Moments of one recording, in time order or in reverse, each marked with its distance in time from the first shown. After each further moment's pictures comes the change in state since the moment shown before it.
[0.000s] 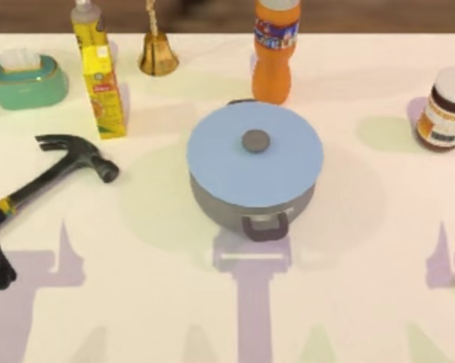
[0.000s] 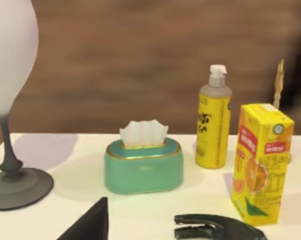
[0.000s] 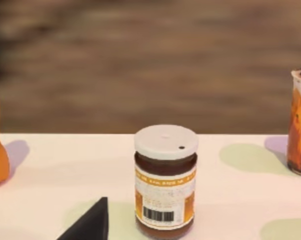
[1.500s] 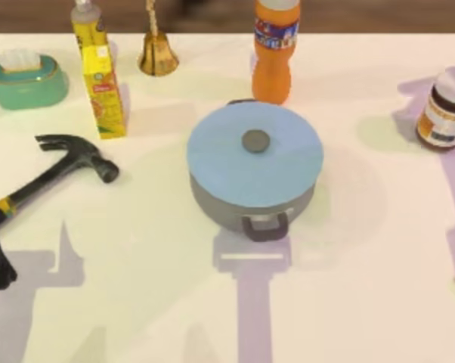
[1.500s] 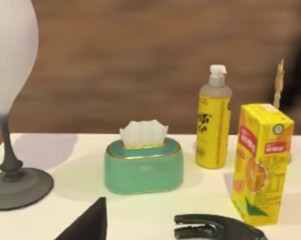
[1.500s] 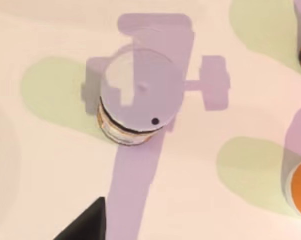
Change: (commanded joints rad) left arm 0.000 0.000 0.000 0.000 0.000 0.000; right arm -0.037 1.643 1.712 -1.020 0.000 -0.286
